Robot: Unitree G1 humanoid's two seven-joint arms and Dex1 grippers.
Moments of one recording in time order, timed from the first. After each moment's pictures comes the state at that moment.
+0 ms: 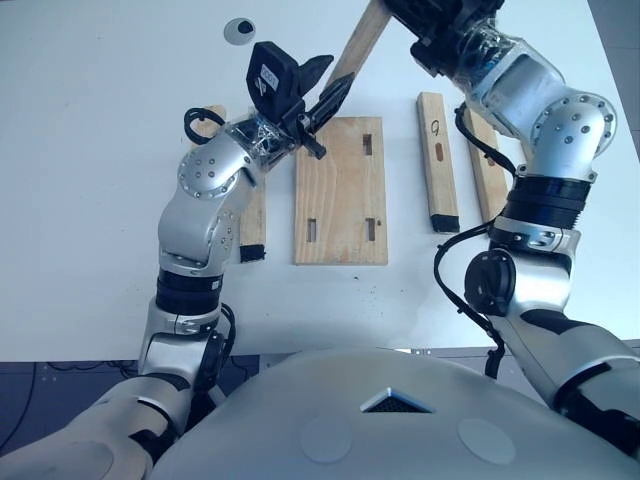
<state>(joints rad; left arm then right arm) -0.23 0.22 -0.15 -0.27 -0.31 0.42 -0.44 -0.64 -0.11 -0.31 0.16 0.95 0.95 0.20</state>
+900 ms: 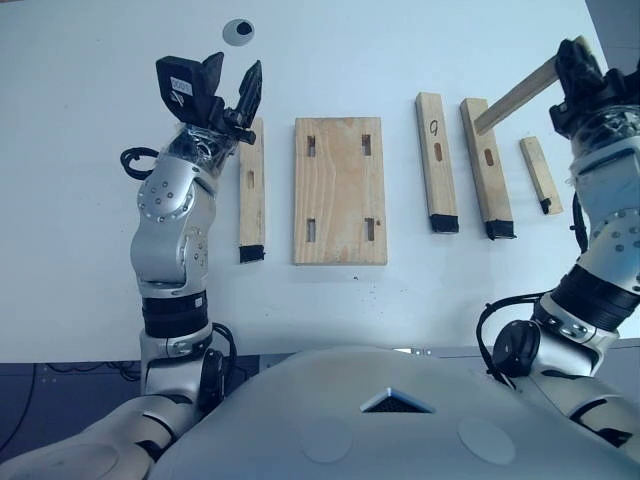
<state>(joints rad) -0.09 0.20 0.06 -0.31 -0.26 0.39 -0.22 -0.19 -0.27 -0.45 -0.31 0.71 0.79 -0.02</state>
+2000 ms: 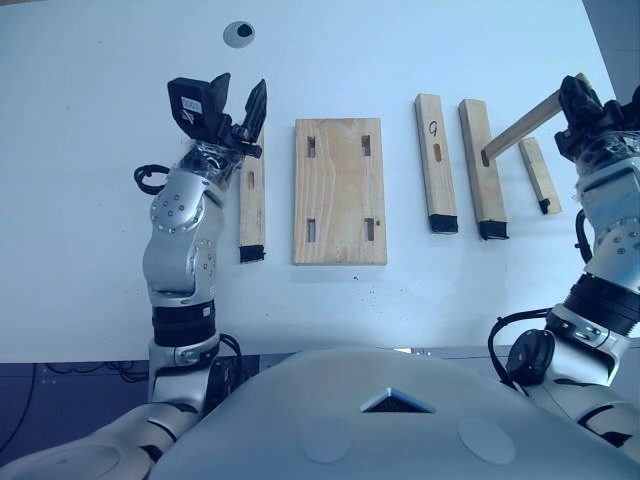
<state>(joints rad) -0.03 0.16 0.04 -0.30 -0.25 0.38 -0.20 -0.17 -0.33 -0.49 -0.15 0.71 0.73 0.08</state>
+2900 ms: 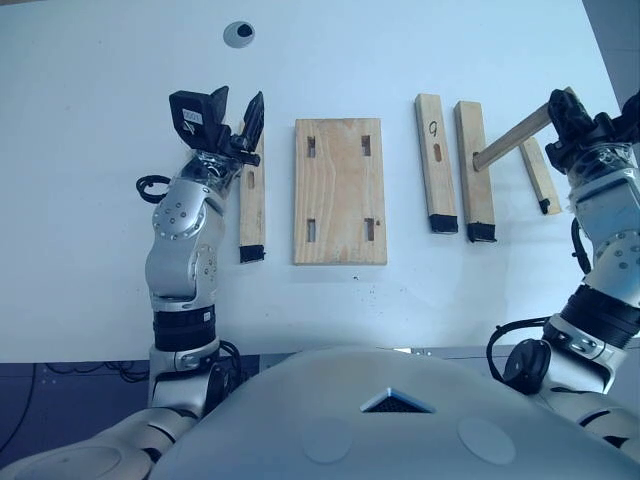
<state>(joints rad) 0.00 0.16 0.04 -0.29 -0.24 0.37 -0.20 -0.11 -0.29 -0.50 -0.23 0.79 0.77 -0.01</state>
